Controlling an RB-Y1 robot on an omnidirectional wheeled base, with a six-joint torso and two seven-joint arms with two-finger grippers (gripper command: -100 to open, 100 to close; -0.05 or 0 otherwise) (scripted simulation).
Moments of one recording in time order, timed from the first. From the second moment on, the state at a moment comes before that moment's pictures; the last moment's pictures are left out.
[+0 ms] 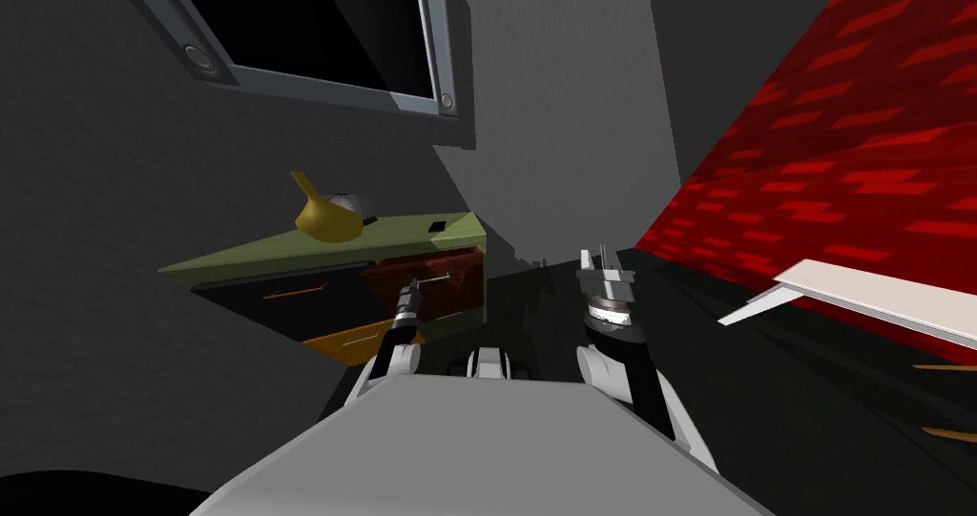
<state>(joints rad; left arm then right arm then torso) 0.38 -0.03 0.15 -1.83 0.06 -0.31 -0.01 0.49 -0.03 -0.06 -2.37 0.08 -0.46 -0.17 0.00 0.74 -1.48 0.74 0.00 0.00</state>
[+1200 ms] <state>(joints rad) 0.05 0.11 0.09 -1.53 0.01 -0.29 0.11 0.49 -0.03 -0.06 -2.37 0.08 -0.46 -0.17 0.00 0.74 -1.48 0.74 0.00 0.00</state>
